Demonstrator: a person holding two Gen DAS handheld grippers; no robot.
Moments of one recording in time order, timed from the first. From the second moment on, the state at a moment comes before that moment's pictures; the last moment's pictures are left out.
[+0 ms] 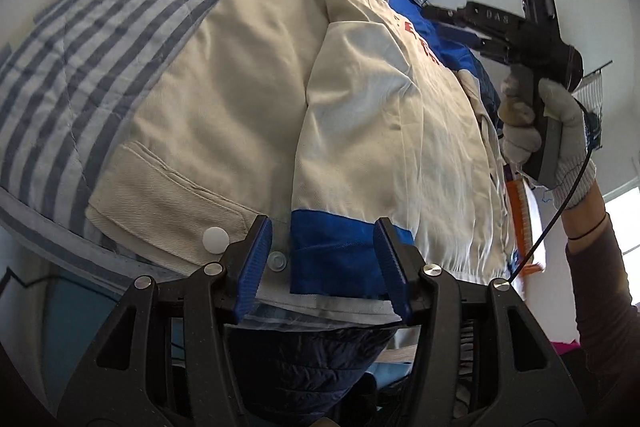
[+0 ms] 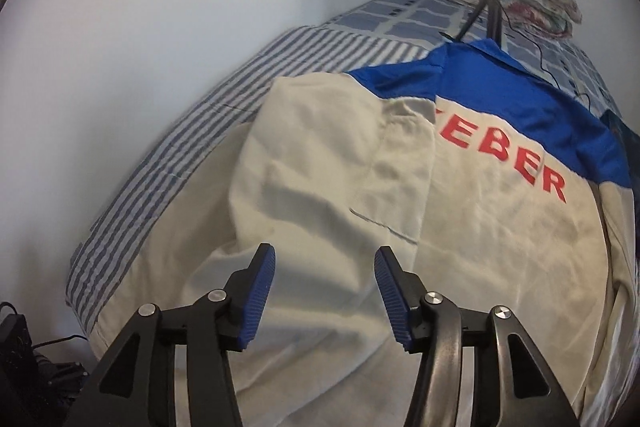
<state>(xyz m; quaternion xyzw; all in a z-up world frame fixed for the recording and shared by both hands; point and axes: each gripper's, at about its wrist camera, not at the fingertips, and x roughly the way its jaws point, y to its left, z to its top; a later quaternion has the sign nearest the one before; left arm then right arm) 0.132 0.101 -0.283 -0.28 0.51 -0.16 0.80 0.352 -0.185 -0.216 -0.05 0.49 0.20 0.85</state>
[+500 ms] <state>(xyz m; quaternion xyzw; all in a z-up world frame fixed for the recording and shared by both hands) 0.148 0.091 -0.297 -0.30 0.53 -0.18 0.77 0.428 -0.095 -0.225 -0.09 0.49 0.20 0.84</state>
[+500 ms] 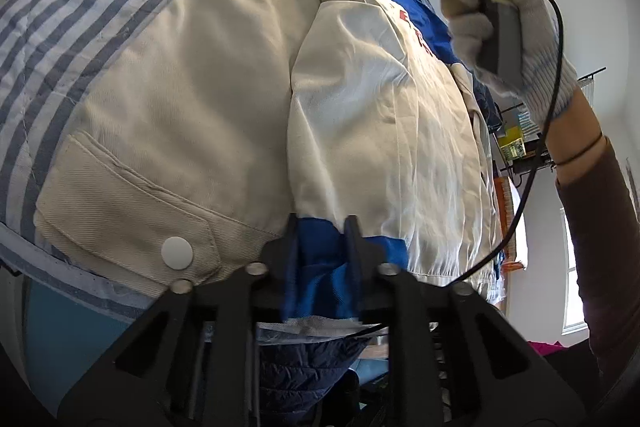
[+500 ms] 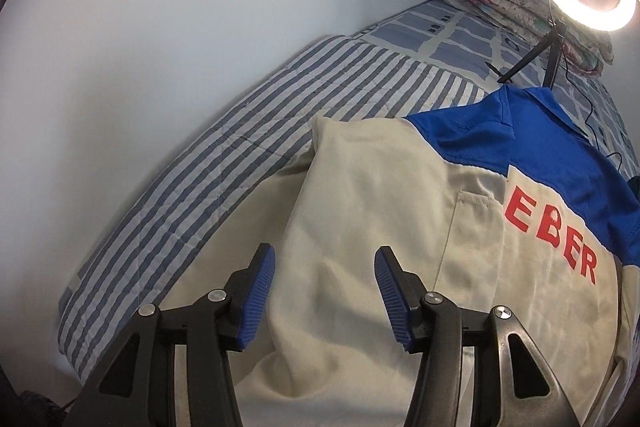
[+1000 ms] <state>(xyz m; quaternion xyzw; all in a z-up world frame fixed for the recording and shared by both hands) 0.131 0.101 -0.270 -0.29 0.49 -0.19 0.80 0.516 -0.032 -0.261 -0.17 0.50 0.12 0.84</state>
